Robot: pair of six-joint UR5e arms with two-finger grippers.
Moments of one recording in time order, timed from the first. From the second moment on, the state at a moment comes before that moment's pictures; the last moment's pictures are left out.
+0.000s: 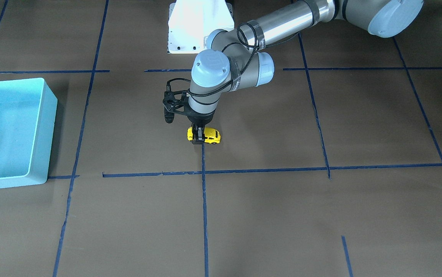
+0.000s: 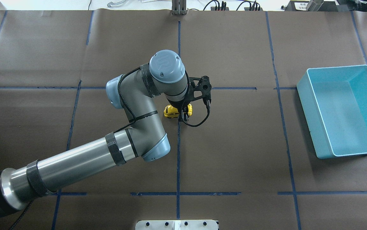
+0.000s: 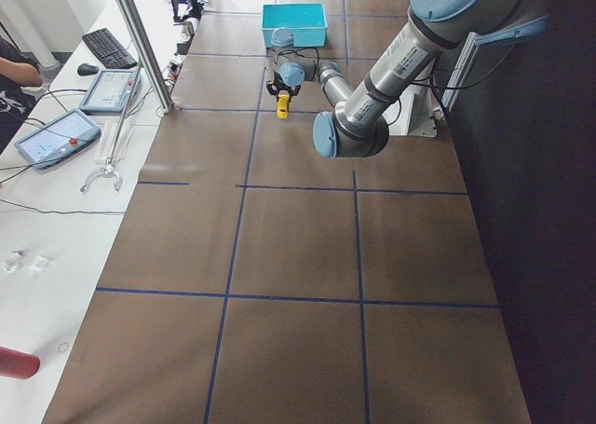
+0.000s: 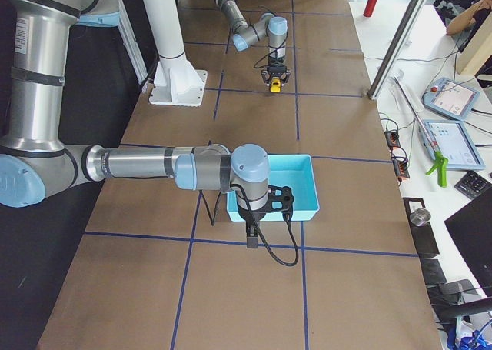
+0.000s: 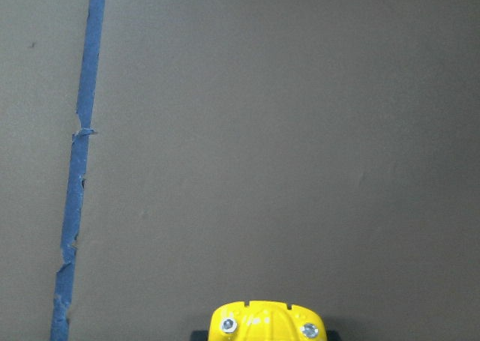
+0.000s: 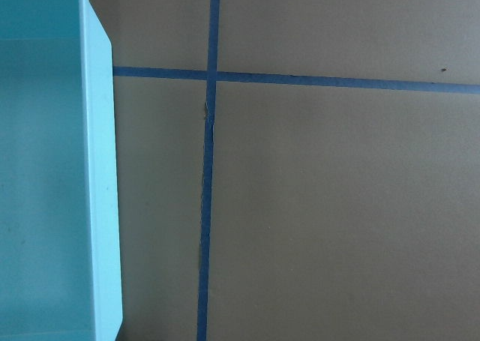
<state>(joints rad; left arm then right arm) -0.54 -2.52 -1.23 -1.87 -1.96 0.28 1.61 -1.77 1.85 -1.61 2.26 -0.02</state>
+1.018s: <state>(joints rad) -0.52 -2.53 -1.22 -1.93 -1.96 0.27 1.61 -1.77 1.85 -1.61 2.26 -0.02</state>
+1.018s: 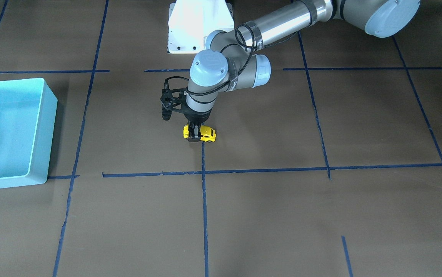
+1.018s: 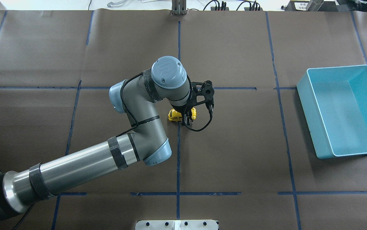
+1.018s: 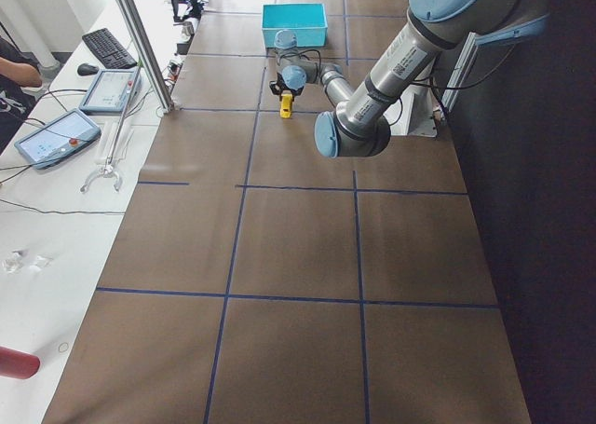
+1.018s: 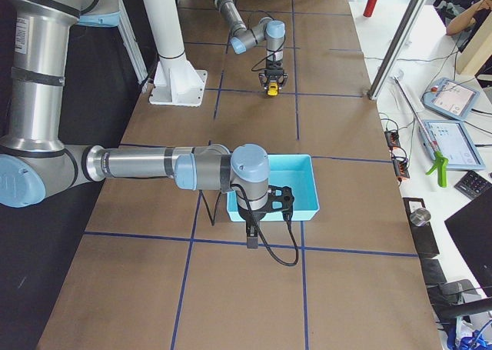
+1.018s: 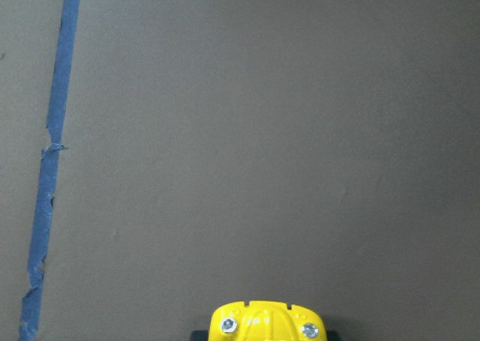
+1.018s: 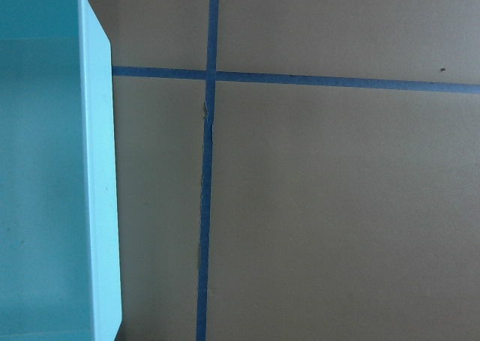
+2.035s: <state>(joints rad) -0.52 -2.52 -1.21 -1.95 -1.96 0.27 1.61 -1.77 1.85 -1.61 2.26 -0.02</state>
